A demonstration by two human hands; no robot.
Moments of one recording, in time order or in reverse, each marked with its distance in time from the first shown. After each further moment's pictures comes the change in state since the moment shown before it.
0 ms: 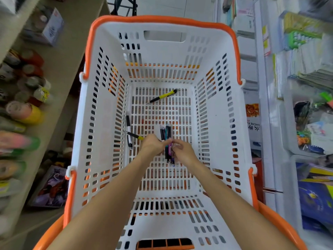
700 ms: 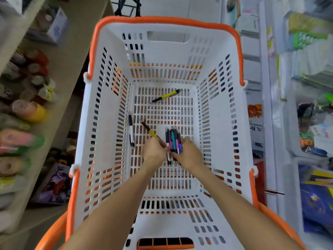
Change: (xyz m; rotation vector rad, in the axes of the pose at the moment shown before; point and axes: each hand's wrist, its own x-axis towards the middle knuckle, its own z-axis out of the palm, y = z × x) left_hand -0.026 -0.007 0.013 0.020 0.237 0.080; right_hand -0.003 0.008 -0.008 -0.616 0.150 -0.159
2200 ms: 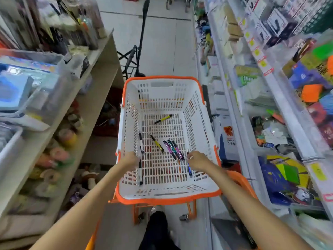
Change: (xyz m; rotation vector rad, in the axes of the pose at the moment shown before) left_hand -0.139 -0.050 -0.149 0.153 -0.092 0.069; right_hand -0.182 -0.040 -0.103 0.040 -0.142 0.032
